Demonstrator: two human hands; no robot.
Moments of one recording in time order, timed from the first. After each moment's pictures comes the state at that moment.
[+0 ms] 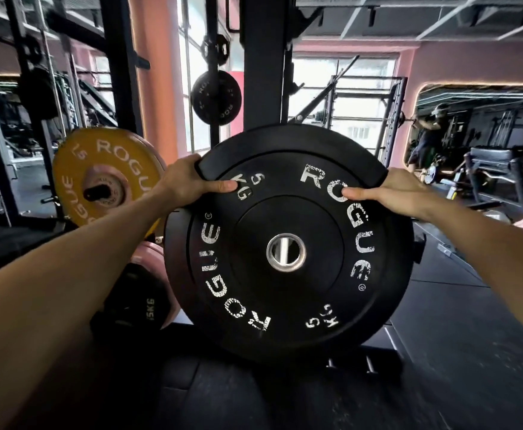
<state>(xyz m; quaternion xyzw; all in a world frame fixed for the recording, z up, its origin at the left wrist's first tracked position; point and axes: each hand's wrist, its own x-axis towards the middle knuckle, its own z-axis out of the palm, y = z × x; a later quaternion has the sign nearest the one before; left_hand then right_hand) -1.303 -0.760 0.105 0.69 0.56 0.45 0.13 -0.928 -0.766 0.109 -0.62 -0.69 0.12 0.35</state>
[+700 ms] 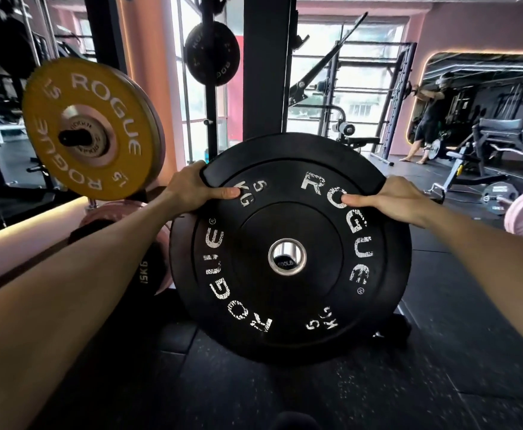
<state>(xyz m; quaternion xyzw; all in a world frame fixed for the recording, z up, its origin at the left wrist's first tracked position) -1.314 -0.694 -0.064 0.69 0.57 0.42 0.18 -0.931 -0.716 -0.052 -0.64 -0.68 0.17 0.32</state>
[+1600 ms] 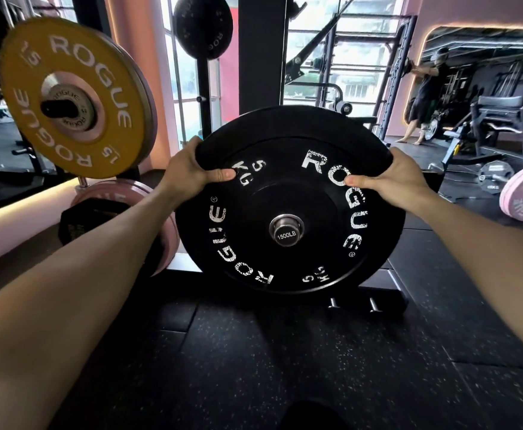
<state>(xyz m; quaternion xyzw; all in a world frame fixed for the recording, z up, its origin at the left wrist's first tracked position) -1.312 -0.695 -0.103 0.68 0.50 0.50 0.18 -0.941 -0.713 -0.093 -0.60 -0.64 0.12 0.46</state>
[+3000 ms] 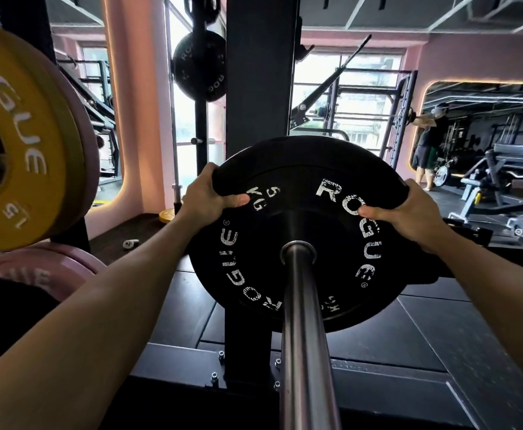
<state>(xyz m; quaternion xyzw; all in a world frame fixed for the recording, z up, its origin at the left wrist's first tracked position) -1.269 -0.362 -0.113 0.66 0.49 0.54 0.16 -0.915 -0.395 -0.108 -0.58 -0.62 0.09 0.51</state>
